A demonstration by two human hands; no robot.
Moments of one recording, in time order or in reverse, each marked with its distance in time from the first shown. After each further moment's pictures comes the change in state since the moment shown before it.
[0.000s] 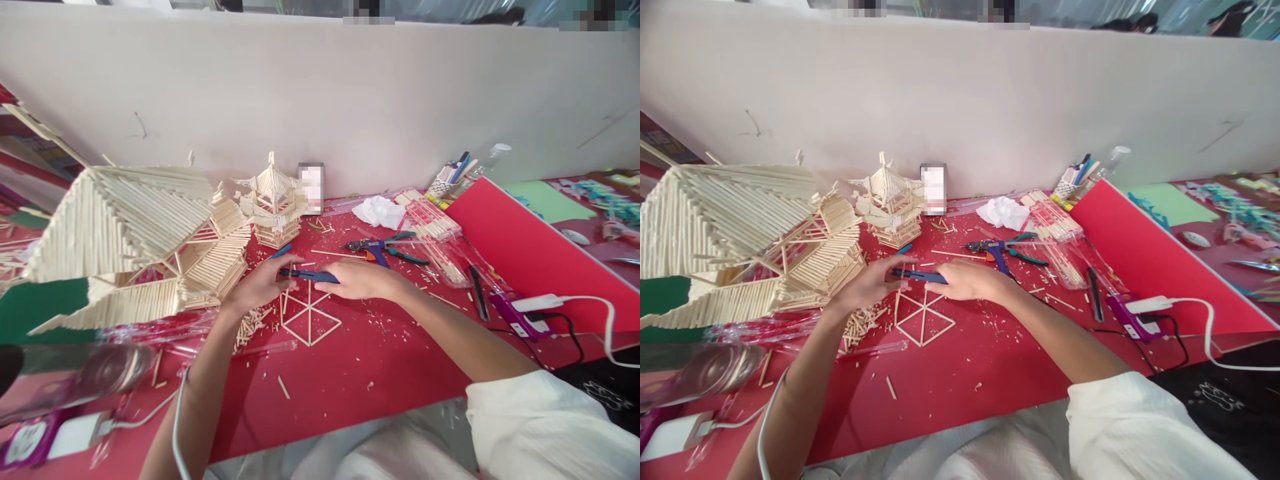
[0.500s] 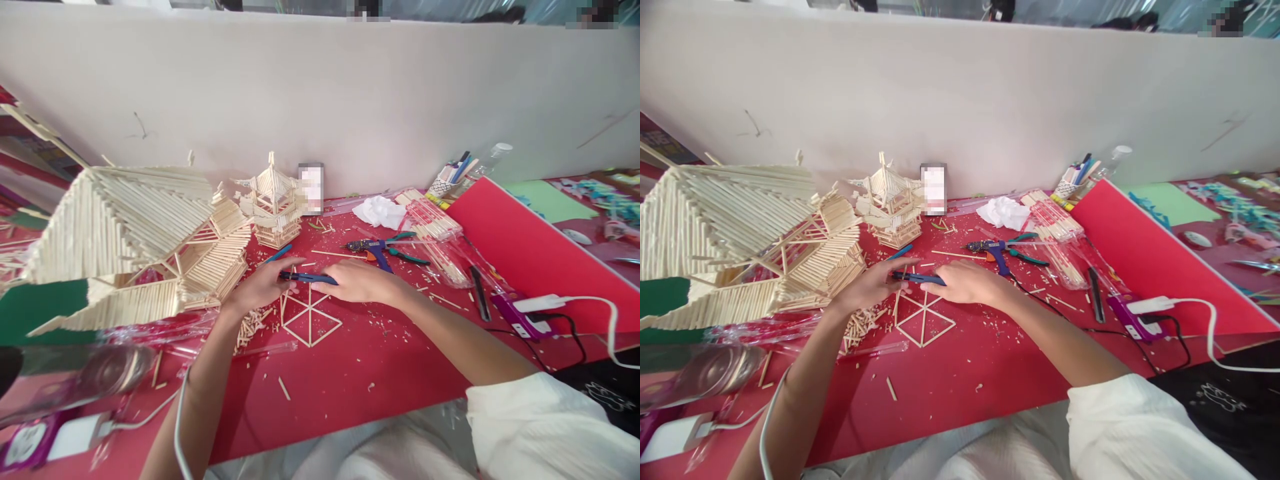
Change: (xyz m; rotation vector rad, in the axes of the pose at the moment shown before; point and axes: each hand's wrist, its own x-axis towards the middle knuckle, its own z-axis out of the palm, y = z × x) left_hand -0.001 0.002 -0.001 0.026 -0.067 -0.113; right_hand -0.002 -0.010 0.000 -0.054 -0.022 0.087
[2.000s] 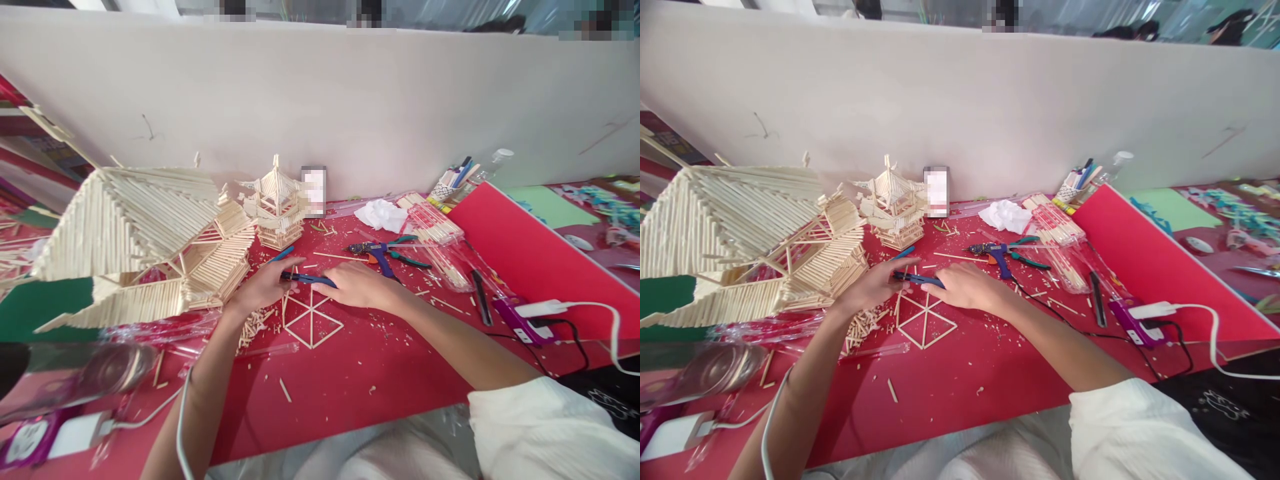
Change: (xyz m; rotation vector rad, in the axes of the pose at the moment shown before) left_hand 0.000 0.000 0.000 0.116 0.087 0.048; right_hand 0.002 -0.005 0.008 -0.115 0.110 -0.015
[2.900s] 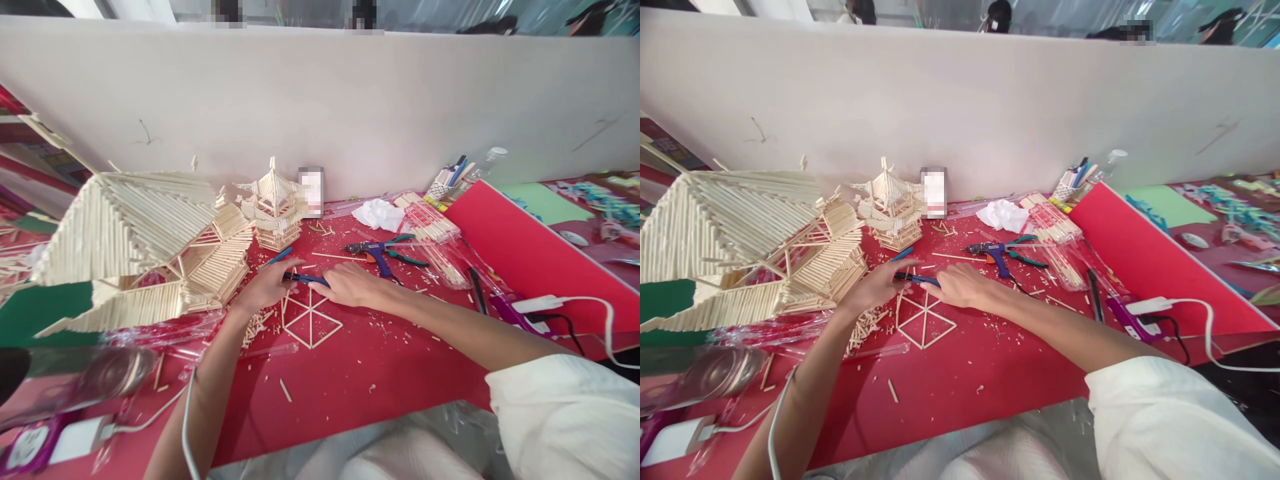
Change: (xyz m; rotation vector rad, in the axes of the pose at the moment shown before) left_hand 0.011 -0.015 0.009 0.106 0.022 0.006; right_hand 0.009 0.002 0.017 -0.118 0.022 0.024
